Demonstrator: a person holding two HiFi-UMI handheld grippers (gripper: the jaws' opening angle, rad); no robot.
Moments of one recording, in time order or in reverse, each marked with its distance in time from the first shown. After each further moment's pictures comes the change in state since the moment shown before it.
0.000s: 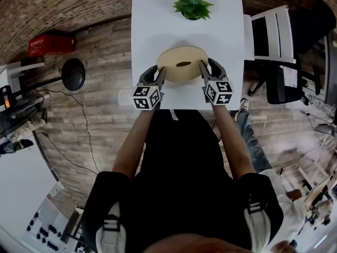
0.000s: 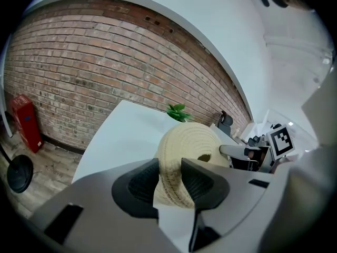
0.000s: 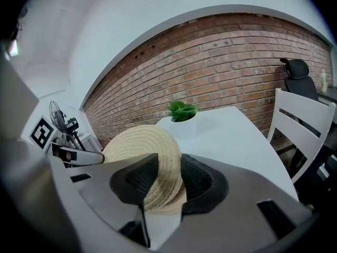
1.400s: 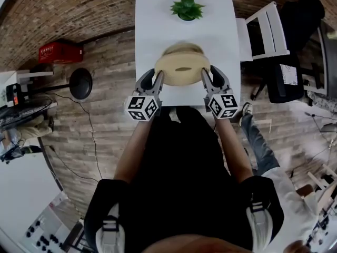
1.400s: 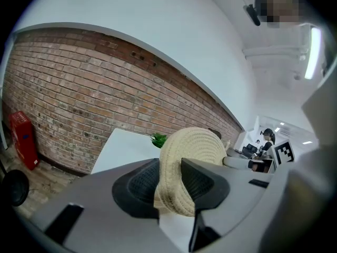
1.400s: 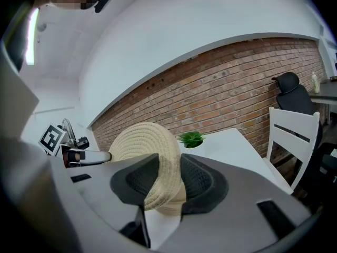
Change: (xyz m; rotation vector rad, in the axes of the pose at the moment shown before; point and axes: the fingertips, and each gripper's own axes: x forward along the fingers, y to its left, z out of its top) left arm -0.102 -0.066 0.053 0.086 -0.221 -0.041; right arm -0.118 0.052 0.038 0.037 -0.229 0.062
